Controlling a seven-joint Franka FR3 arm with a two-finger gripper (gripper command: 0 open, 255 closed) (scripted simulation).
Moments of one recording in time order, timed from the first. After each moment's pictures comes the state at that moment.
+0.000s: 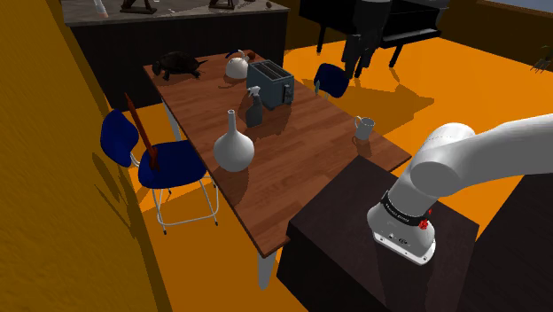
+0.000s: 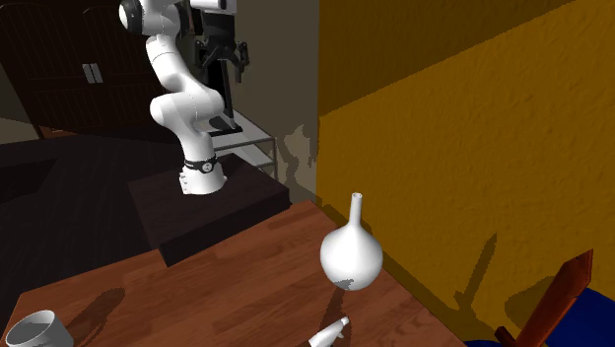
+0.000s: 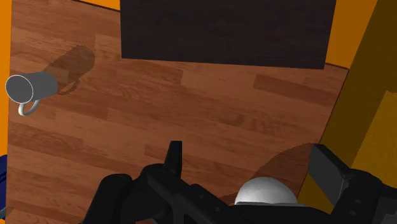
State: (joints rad) arm 0.02 -0.78 0.04 -2.29 -0.03 1.45 0.02
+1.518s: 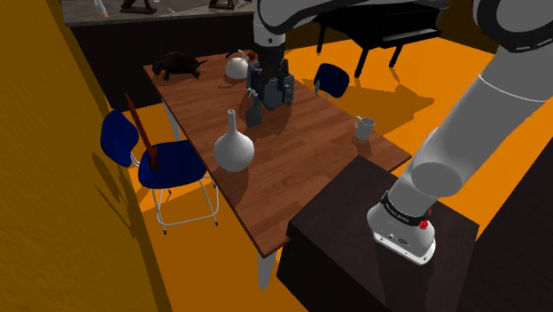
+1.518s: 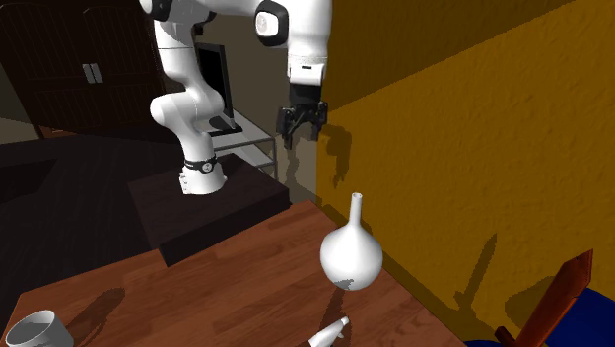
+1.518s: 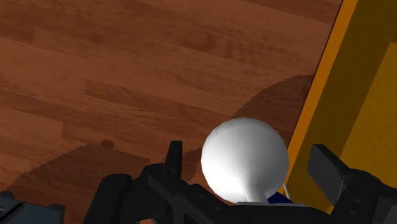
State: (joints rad) arm 0.05 -0.04 0.15 -1.99 -0.01 1.87 0.16
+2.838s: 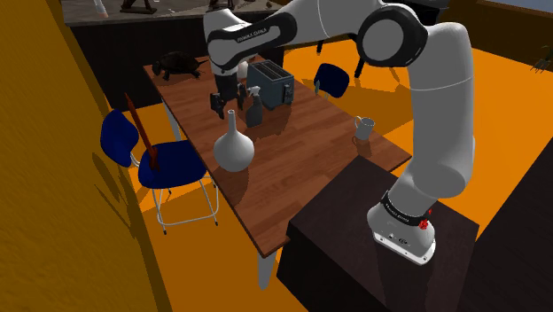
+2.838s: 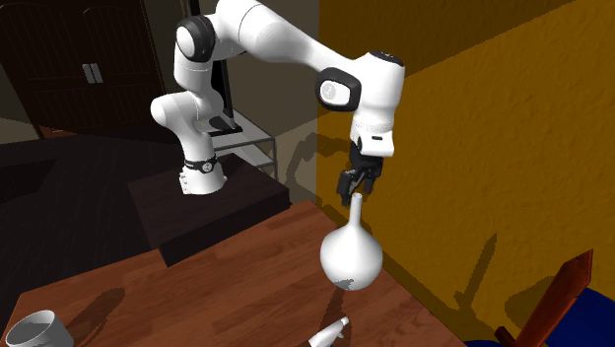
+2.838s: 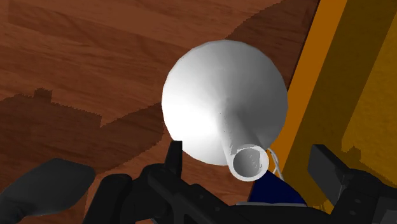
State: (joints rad) arm 0.12 0.56 0.16 -1.48 -0.08 1.93 0.23
